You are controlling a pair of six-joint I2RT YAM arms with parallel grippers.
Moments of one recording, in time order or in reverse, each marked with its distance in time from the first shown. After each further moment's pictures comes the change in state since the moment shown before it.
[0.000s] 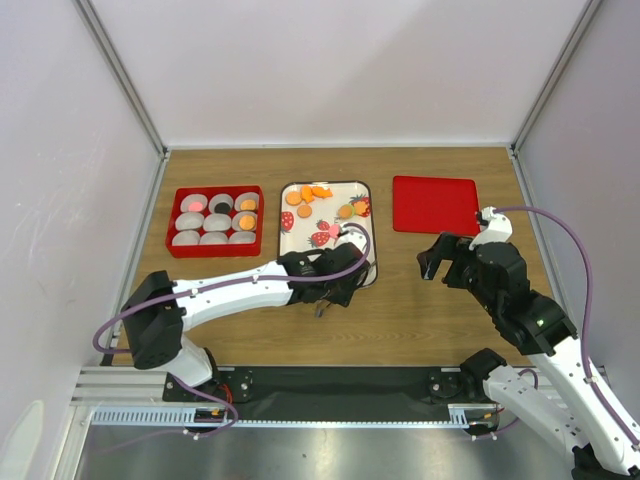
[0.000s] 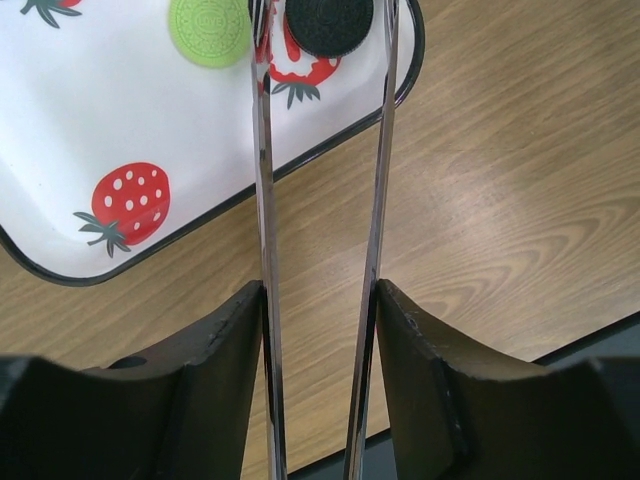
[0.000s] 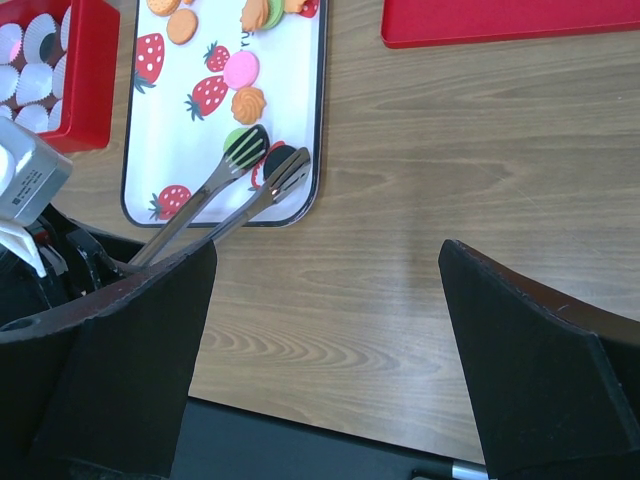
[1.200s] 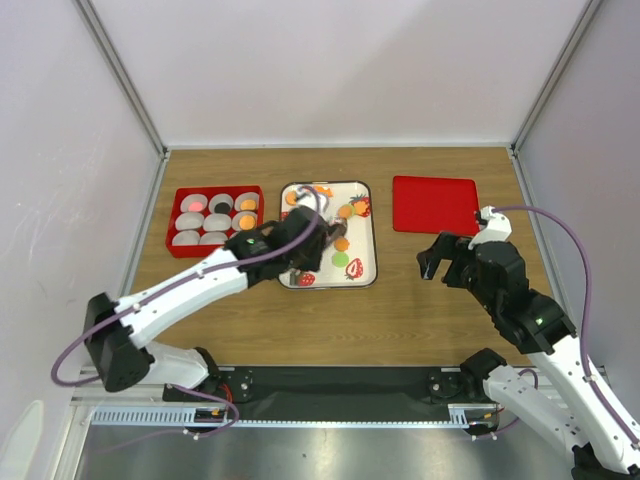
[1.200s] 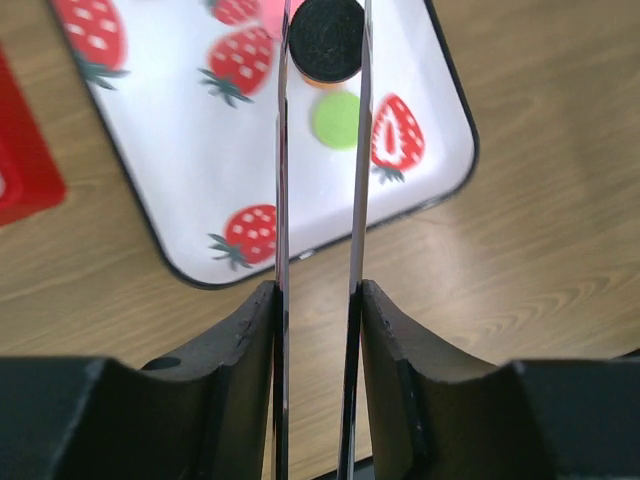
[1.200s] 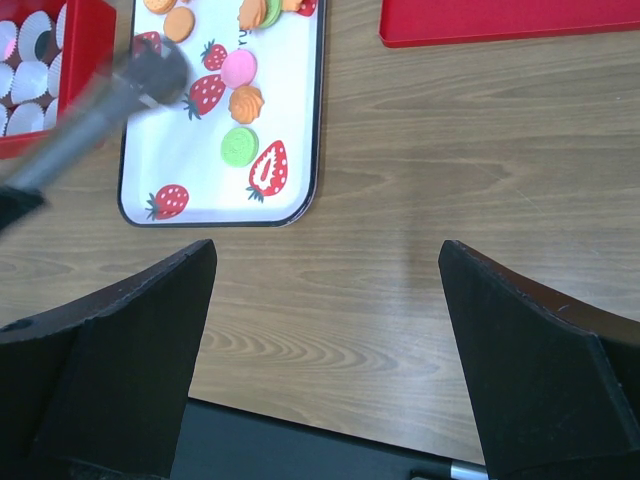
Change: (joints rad) left arm 0.169 -0.190 0.047 -0.076 -0.010 0.048; right arm -0.001 0.005 0.000 0.001 0.000 -0.004
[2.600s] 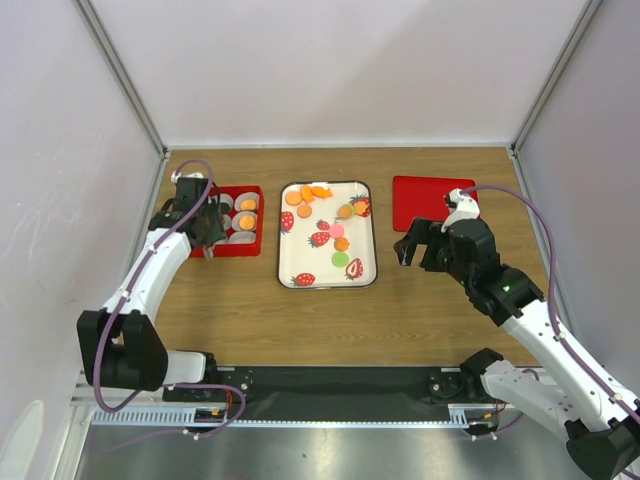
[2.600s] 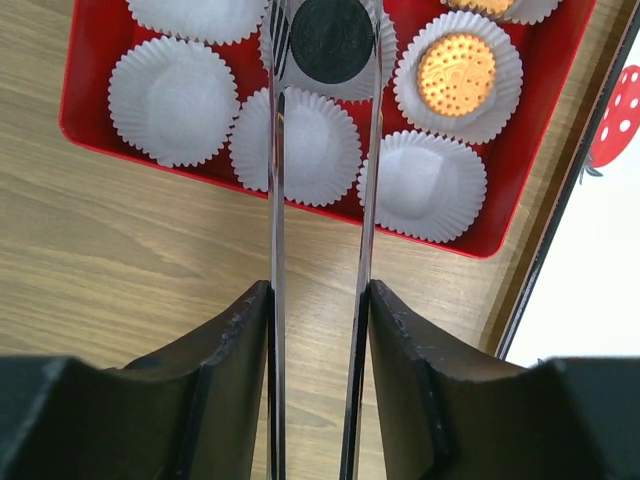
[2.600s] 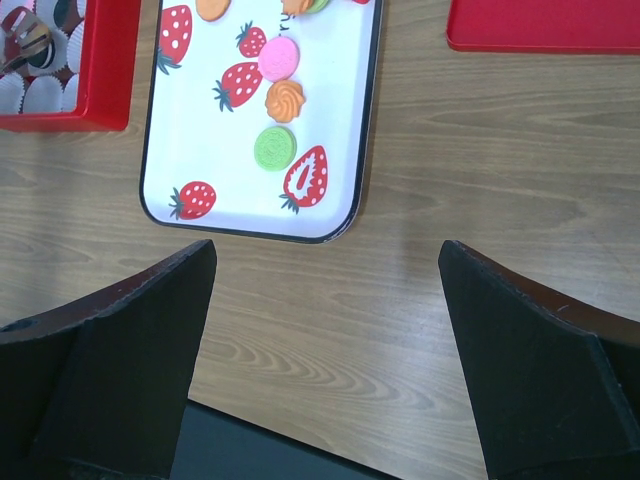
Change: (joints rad) left arm 0.855 -0.040 -0.142 0.029 0.104 0.159; right arm -0.002 0.212 0.005 0.181 -0.106 -0.011
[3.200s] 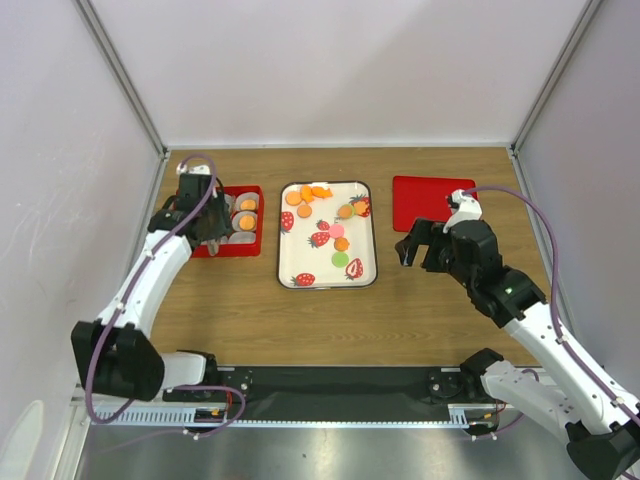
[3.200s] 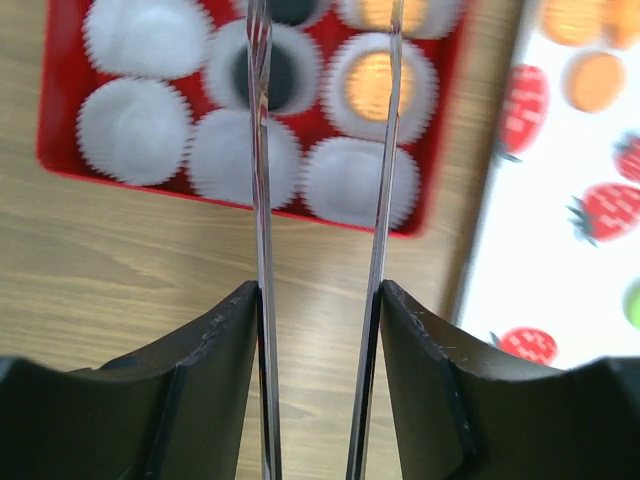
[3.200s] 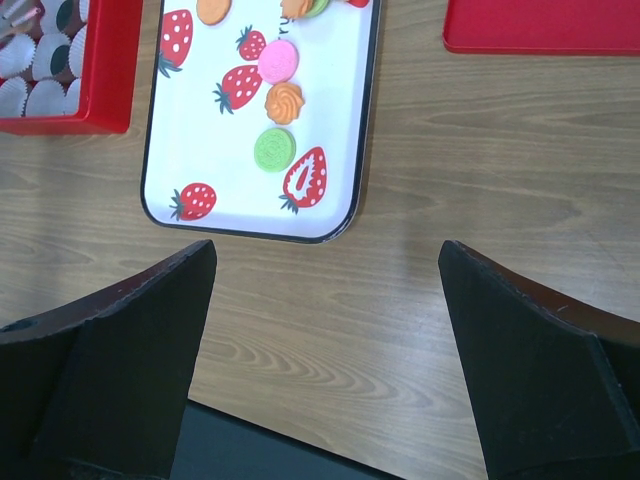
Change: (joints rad) left arm -0.051 -0.033 0.048 -0.021 0.019 0.010; right arm -0.001 -0.015 0.000 -0.006 0.005 0.001
